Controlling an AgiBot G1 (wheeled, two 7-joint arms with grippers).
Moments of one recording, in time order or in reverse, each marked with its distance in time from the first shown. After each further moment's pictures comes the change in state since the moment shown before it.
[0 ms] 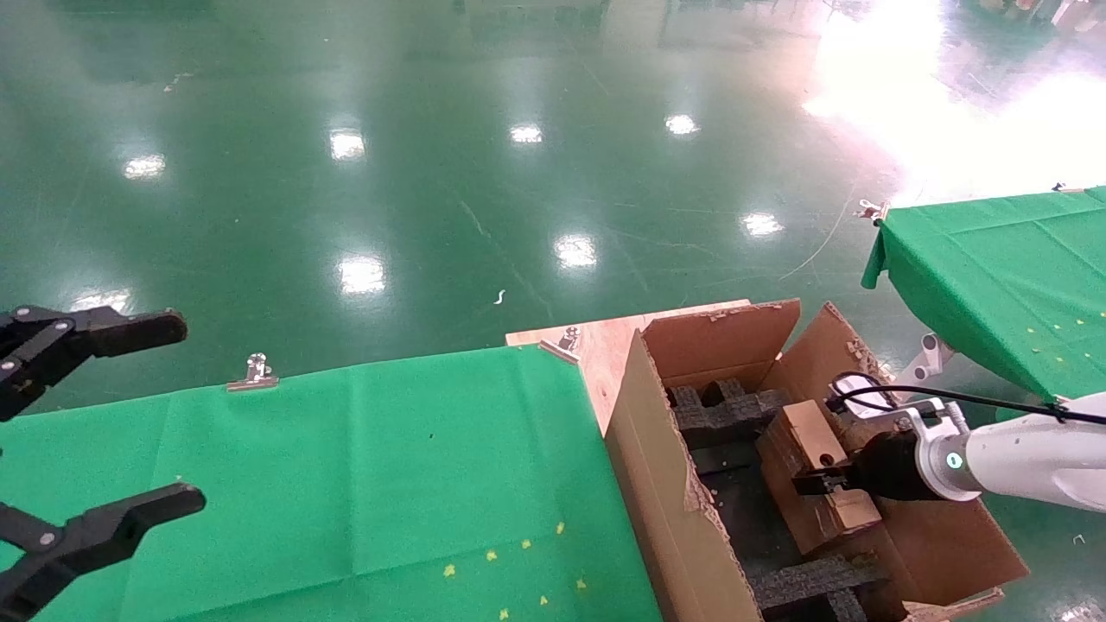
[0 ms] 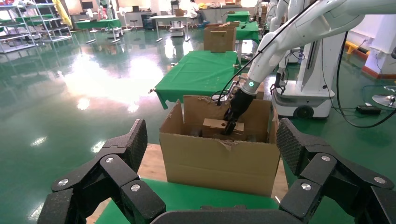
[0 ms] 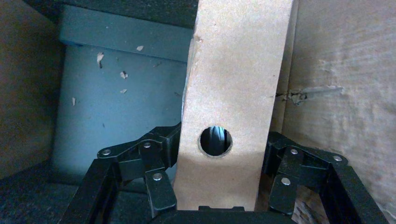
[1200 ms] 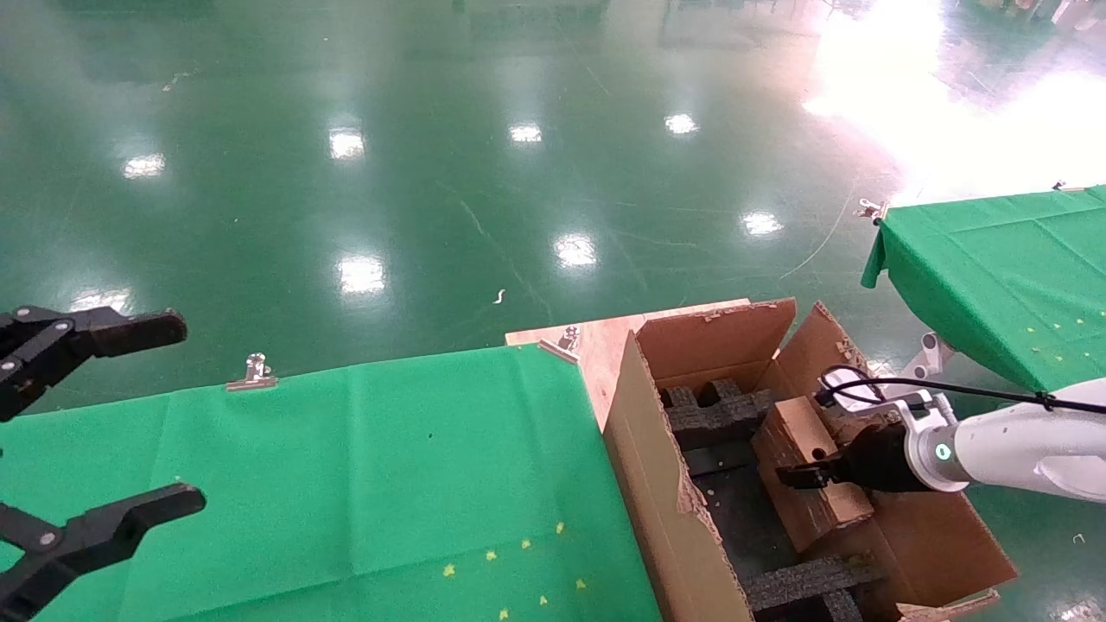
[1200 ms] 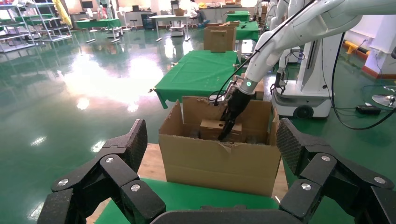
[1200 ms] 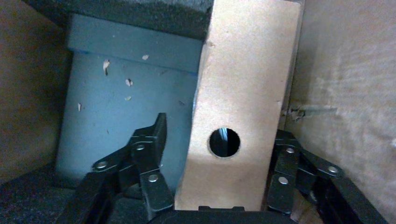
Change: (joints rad) left arm 0.000 0.000 0.000 0.000 0.000 0.000 0.000; right arm 0.019 -0.026 0.007 -0.033 -0.001 -0.018 -0.021
